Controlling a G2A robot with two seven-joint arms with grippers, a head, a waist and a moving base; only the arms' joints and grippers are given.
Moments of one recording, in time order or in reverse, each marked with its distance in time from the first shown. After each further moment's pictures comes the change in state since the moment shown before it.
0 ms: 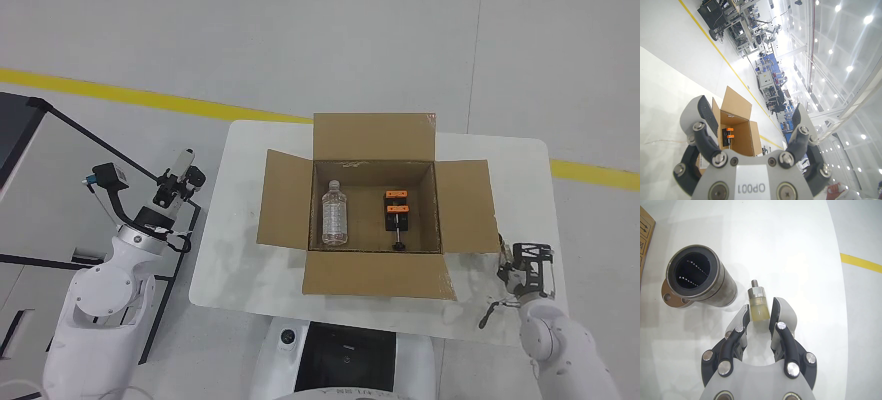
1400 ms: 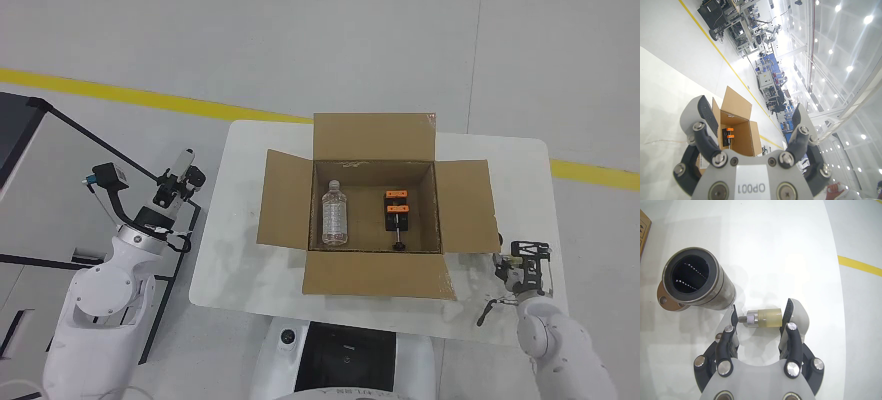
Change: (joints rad) left arm 0.000 0.000 0.000 0.000 0.000 0.000 0.000; right arm 0.013 0.011 -0.030 0.009 -0.012 0.049 -0.017
